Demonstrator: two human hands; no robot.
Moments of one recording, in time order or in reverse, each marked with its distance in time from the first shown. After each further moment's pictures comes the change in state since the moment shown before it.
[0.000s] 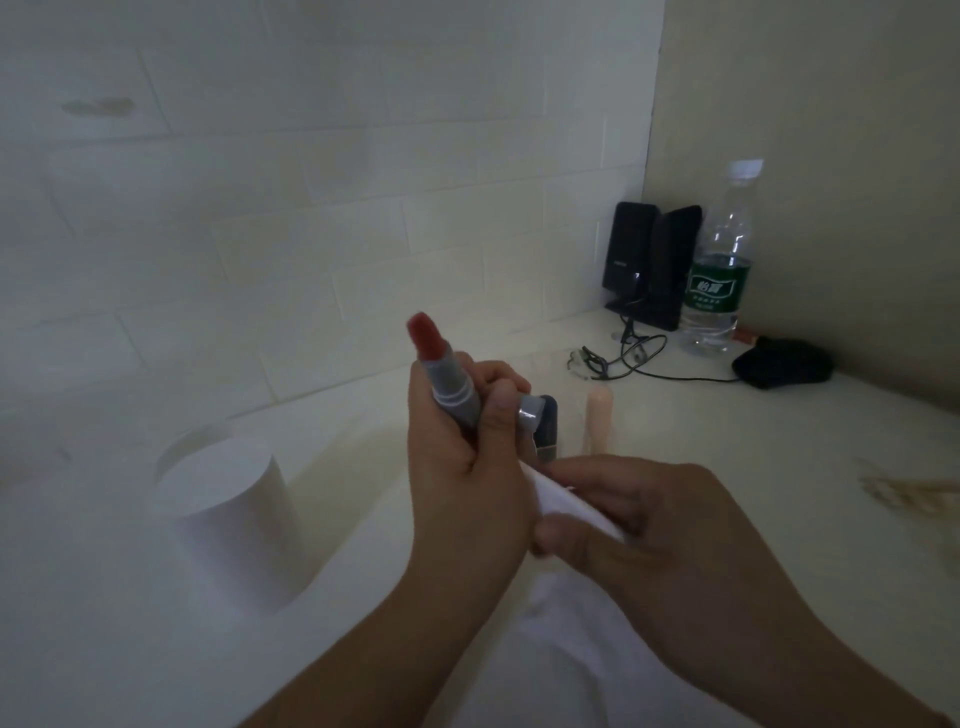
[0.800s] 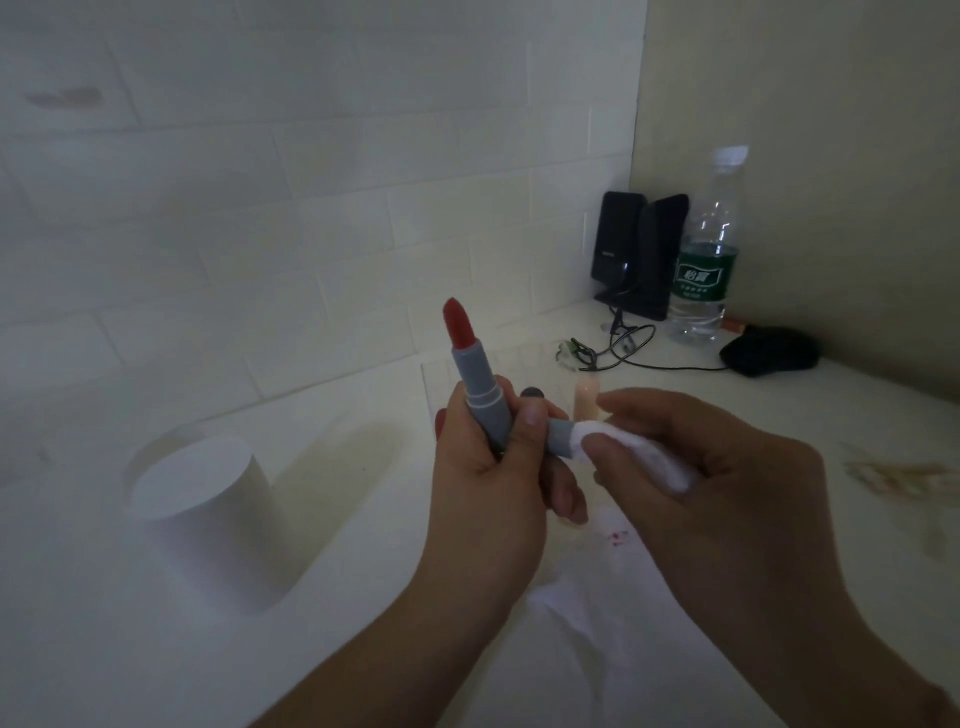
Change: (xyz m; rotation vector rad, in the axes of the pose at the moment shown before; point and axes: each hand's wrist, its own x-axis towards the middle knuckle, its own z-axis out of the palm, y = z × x) left_hand -0.013 -0.002 0.007 -0.158 -0.200 -0.269; right_hand -0.003 0.015 -0.011 -0.350 0.494 -0.163
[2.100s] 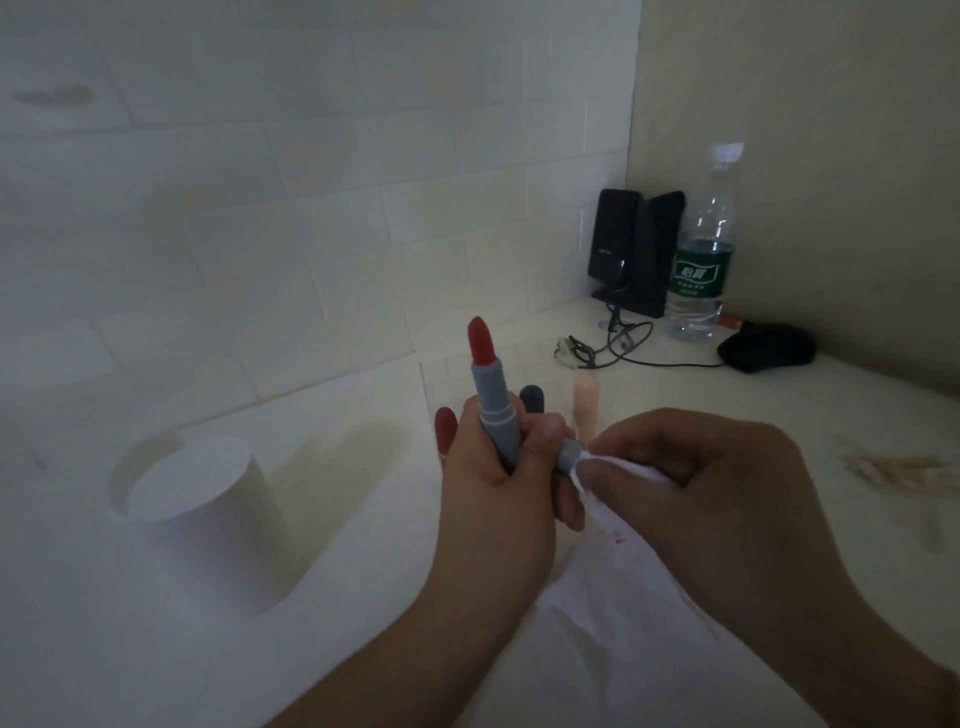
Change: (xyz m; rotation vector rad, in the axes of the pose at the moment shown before) left_hand -0.004 -0.009 0.001 0.128 -0.003 0.033; right_hand 0.006 -0.006 -0.004 0.163 -0.203 0.182
